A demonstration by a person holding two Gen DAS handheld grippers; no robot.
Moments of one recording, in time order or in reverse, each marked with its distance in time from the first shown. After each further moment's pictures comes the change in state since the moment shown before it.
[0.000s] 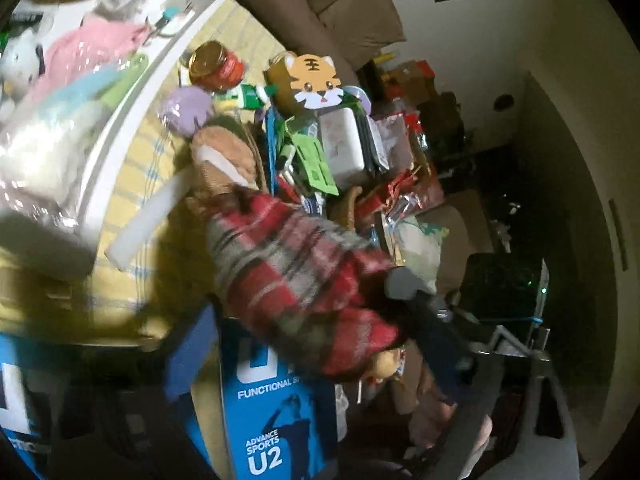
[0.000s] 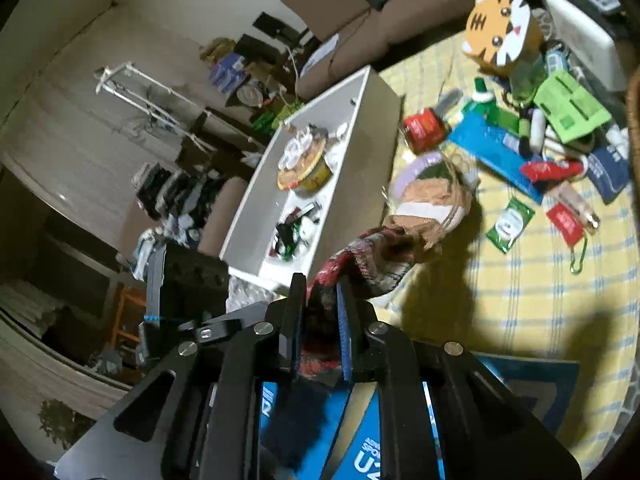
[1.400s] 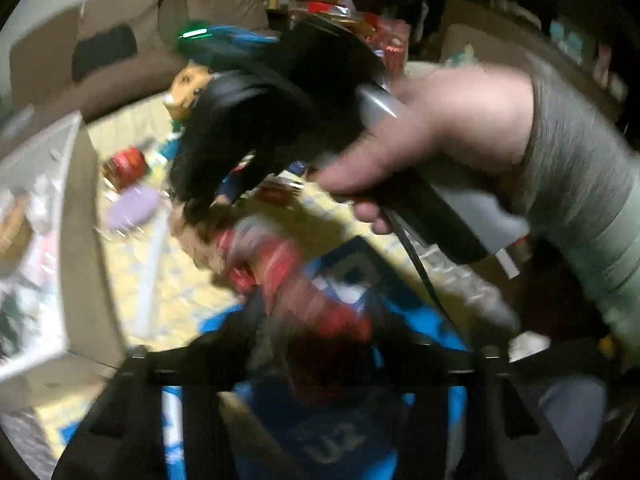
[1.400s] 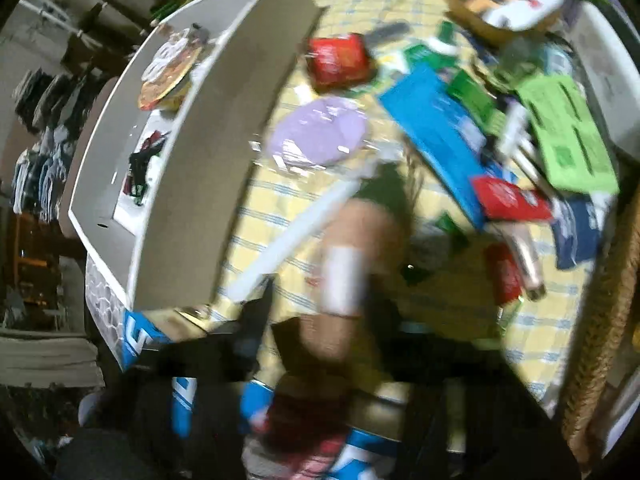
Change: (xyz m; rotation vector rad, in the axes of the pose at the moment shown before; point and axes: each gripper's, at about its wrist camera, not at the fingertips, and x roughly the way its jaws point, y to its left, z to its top) left arm 0.053 -0.104 -0.080 0.827 0.164 0.431; right arm 0.098 -0.052 0.065 -0.066 0.390 -0.445
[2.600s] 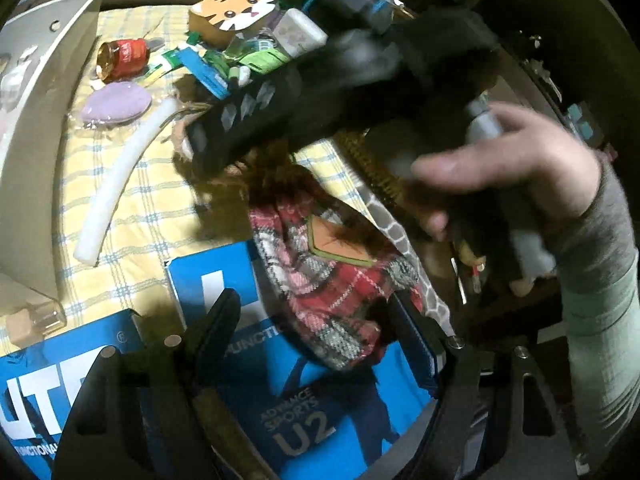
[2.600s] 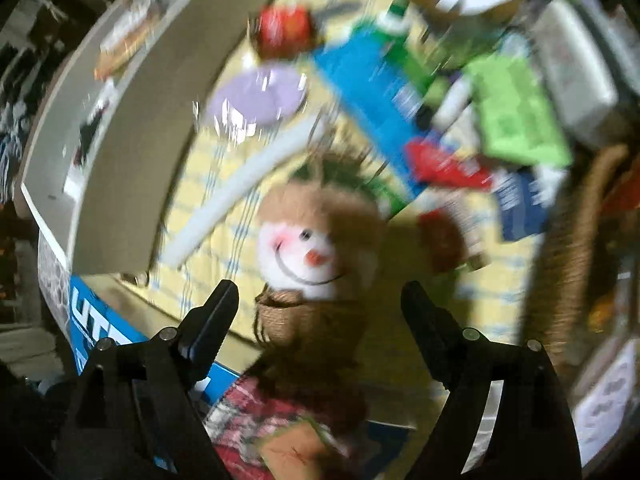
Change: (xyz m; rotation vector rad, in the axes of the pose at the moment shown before) left arm 0.022 0.040 -0.018 -0.296 0.102 -0.184; right arm 0.006 -0.005 -0.012 -0.029 0.114 -0.194
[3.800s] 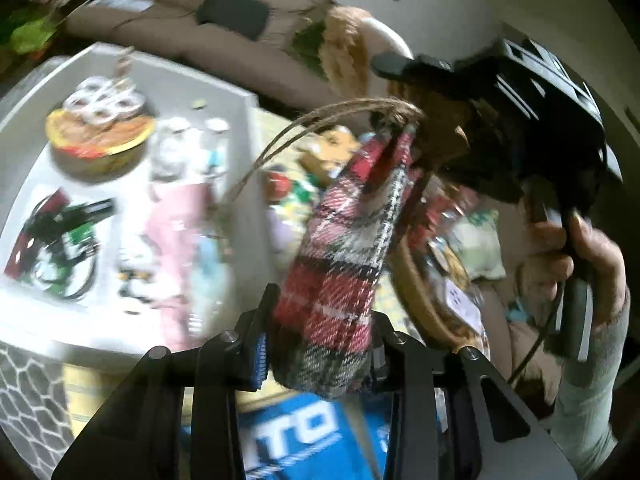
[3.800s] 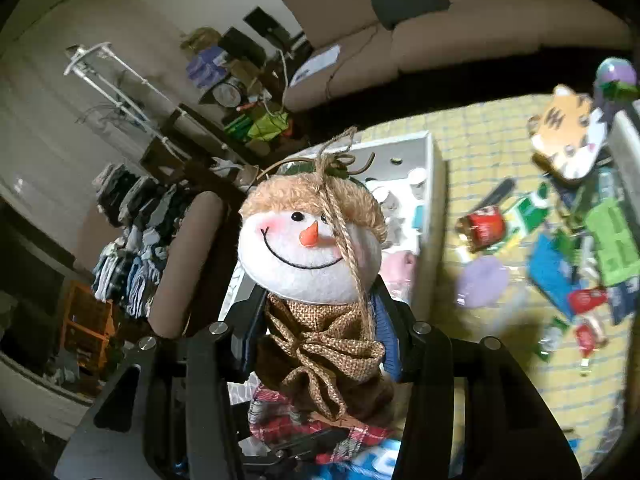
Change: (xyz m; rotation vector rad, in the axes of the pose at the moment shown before) left arm -0.154 0.150 0.028 -0.223 -0.359 0.000; right arm -0.157 0.138 0.061 0.105 -0.506 0.432
